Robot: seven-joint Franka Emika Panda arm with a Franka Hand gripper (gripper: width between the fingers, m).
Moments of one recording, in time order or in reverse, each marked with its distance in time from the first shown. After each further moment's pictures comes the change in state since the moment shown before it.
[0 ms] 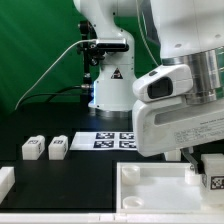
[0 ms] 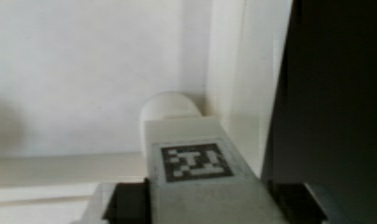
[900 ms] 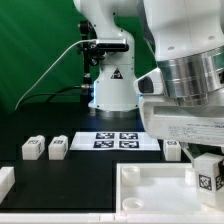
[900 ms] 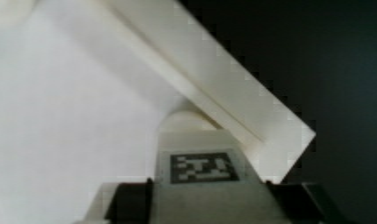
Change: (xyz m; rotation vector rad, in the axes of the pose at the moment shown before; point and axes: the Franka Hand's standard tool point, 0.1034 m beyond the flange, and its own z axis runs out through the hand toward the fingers) arm 0.006 -0.002 0.002 0.054 -0.032 1.149
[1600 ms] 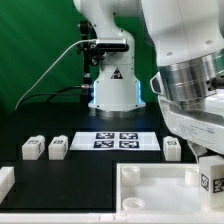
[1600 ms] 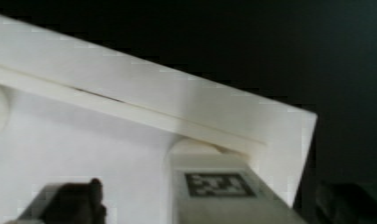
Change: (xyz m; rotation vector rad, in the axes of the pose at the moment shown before) arm -0.016 0.005 0.010 -0.002 -0.010 0.057
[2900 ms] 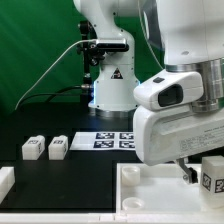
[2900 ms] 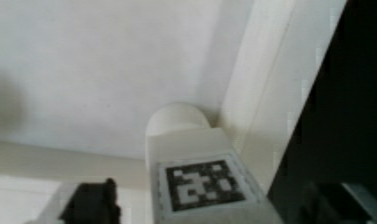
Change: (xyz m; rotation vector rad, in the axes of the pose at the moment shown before) arm 0.015 -0.001 -0.003 -0.113 0.020 -1.325
